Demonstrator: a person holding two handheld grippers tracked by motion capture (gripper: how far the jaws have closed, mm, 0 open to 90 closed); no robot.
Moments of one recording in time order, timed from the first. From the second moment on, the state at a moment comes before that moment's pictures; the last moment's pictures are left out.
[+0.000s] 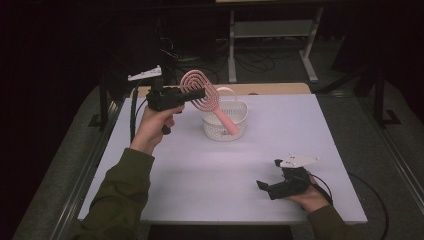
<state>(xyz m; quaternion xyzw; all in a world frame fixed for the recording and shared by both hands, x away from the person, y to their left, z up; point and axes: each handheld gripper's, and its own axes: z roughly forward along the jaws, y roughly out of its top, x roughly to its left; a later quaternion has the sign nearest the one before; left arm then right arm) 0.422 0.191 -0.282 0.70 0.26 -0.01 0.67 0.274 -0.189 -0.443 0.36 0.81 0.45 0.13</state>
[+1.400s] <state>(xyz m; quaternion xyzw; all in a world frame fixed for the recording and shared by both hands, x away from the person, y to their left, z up) 0.472 0.163 -0.302 0.68 0.31 0.05 0.66 0.273 -0.191 -0.442 0.36 0.80 0.46 0.13</state>
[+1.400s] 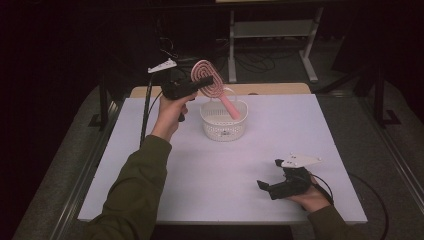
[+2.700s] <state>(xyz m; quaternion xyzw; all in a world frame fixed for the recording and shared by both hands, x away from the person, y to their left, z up) 0.470 0.140 -0.366 0.68 0.37 0.06 0.63 0.272 -0.190 -0.442 0.35 0.81 0.46 0.12</state>
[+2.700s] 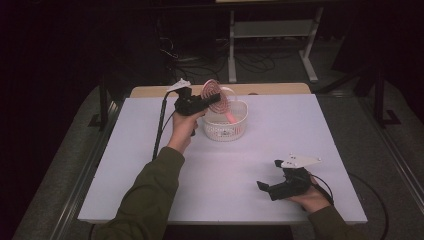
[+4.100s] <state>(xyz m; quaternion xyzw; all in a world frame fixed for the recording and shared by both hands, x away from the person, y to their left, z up) 0.481 0.167 -0.390 0.69 0.38 0.03 0.62 0.271 -0.190 -0.442 0.35 0.81 0.46 0.12</state>
